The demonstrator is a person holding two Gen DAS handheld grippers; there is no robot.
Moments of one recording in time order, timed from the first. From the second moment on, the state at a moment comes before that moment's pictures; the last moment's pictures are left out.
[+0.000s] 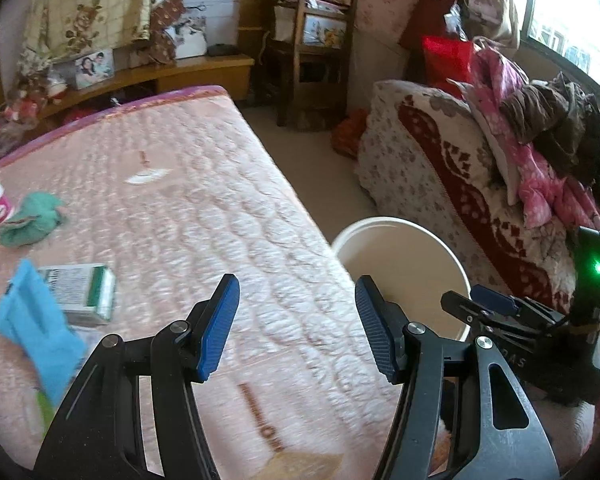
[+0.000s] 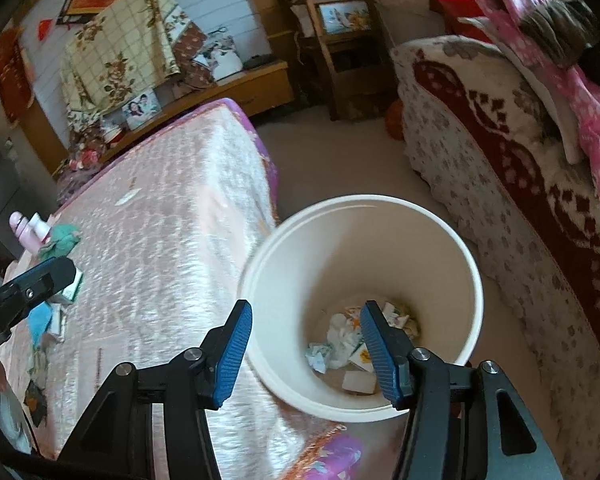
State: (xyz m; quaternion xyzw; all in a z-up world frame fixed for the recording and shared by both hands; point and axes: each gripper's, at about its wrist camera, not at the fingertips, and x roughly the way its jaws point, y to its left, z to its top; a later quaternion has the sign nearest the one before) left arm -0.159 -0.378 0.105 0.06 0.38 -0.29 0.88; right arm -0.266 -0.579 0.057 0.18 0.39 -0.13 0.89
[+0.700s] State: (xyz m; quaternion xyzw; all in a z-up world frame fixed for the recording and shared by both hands) left arm -0.157 -0.267 0.125 0.03 0.35 -0.21 0.91; right arm -0.237 -0.470 0.091 0.14 0.38 -0.04 0.91
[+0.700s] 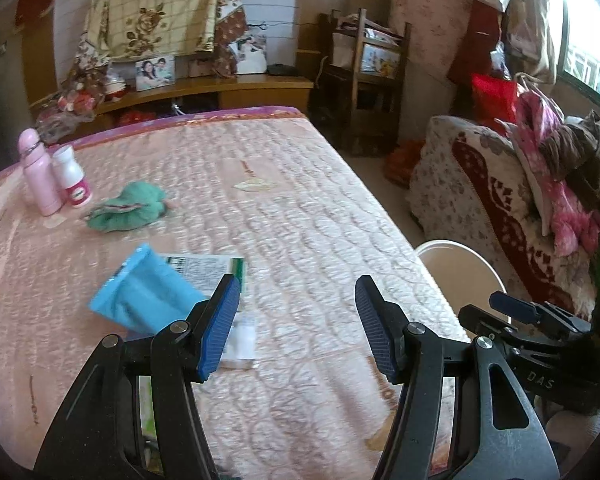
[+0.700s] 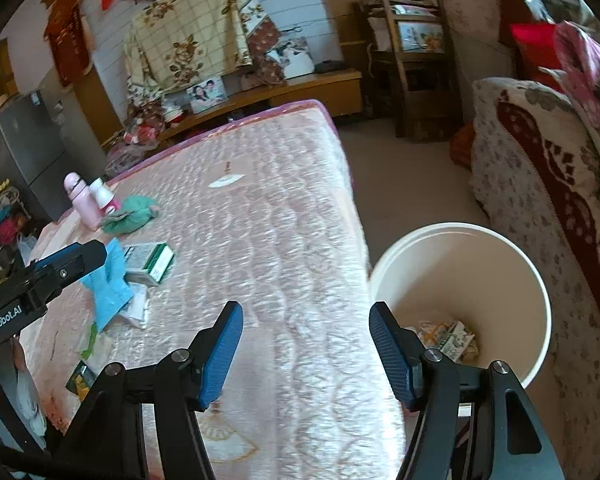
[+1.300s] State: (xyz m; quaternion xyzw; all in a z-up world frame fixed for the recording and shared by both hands) left arm -0.152 -0.171 0.119 0.00 0.39 -0.18 0.90; right arm -0.218 -0.404 0.087 0.11 0.40 0.03 0.91
